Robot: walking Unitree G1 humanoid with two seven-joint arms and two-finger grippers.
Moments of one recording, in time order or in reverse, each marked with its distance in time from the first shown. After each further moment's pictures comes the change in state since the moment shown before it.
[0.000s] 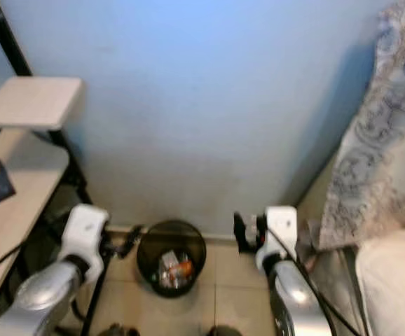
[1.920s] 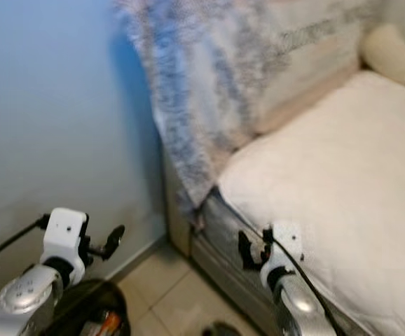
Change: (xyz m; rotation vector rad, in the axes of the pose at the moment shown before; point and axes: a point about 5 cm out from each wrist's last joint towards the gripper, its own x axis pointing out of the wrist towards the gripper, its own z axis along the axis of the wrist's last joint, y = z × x) left arm -0.009 0.016 0.003 -0.008 -0.003 0.064; right arm -0.006 -0.011 -0.023 -0.004 0.144 -0.008
